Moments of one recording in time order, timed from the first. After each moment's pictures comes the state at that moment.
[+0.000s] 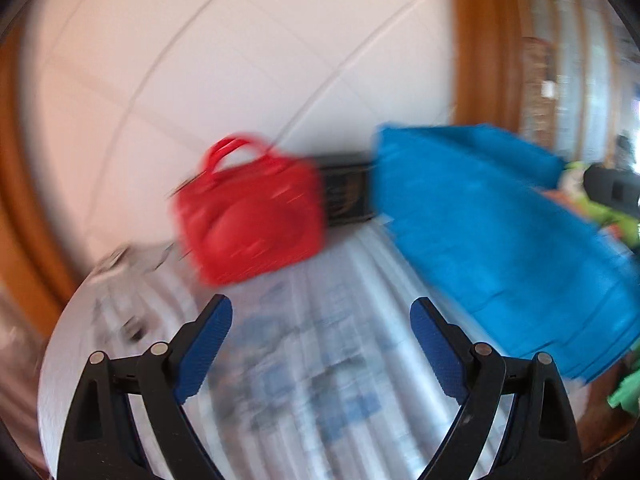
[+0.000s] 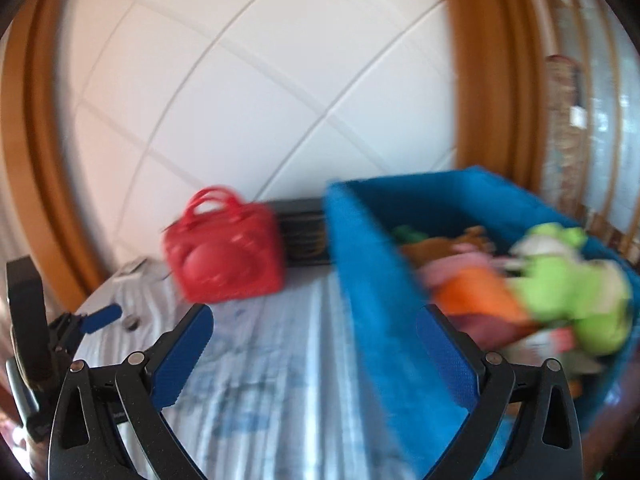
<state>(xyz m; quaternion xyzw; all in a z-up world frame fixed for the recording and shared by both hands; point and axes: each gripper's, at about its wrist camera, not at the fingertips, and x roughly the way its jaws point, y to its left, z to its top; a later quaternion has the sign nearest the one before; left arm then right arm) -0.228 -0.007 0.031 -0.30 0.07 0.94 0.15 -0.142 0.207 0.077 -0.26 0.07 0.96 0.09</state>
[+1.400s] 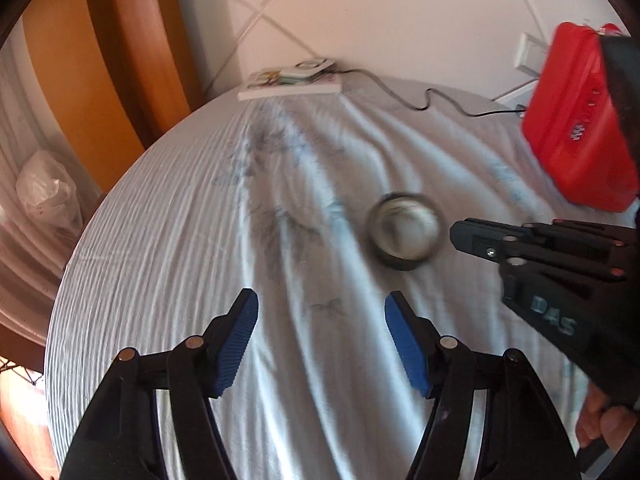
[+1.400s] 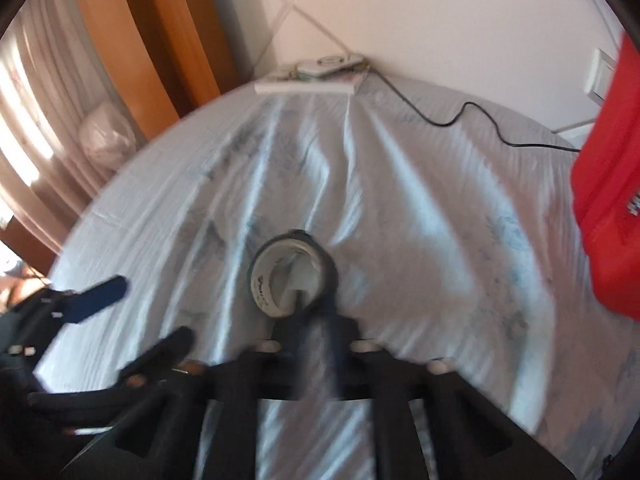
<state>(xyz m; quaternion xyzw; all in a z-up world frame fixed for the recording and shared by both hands) -0.442 -0.350 -0.174 -0.47 -0.02 0.88 -0.06 -0.539 -0.223 -0.223 -0.48 -0.03 0.85 -0.21</state>
